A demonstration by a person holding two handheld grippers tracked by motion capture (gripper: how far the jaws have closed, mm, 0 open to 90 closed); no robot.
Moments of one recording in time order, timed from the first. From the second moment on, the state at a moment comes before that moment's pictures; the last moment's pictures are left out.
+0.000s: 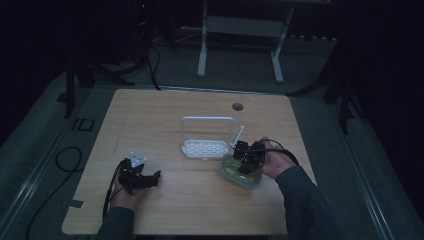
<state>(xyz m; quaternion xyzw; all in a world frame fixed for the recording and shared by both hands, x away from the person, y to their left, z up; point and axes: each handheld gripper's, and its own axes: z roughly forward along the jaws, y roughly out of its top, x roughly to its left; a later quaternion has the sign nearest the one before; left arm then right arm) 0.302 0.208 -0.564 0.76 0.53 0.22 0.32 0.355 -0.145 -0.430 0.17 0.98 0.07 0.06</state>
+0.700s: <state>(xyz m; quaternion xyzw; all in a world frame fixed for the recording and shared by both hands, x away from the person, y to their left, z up) 0.302 0.208 -0.564 0.76 0.53 0.22 0.32 0.367 -0.133 -0.424 0.14 0.98 0.07 0.08</state>
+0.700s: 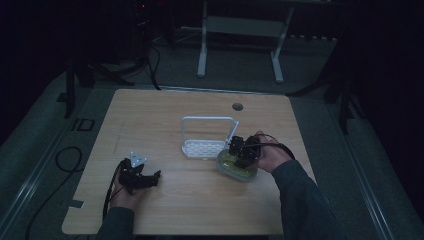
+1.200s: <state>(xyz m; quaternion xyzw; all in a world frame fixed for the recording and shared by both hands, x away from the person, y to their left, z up) 0.302 0.208 -0.564 0.76 0.53 0.22 0.32 0.374 -0.117 -0.416 0.12 0.98 0.08 0.10</state>
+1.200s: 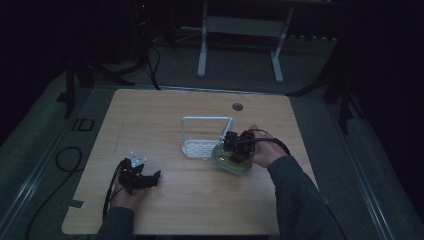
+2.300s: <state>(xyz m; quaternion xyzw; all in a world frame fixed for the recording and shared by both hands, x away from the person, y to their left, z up) 0.302 0.207 -0.564 0.76 0.53 0.22 0.32 0.387 -0.088 -0.416 0.08 0.98 0.08 0.13</state>
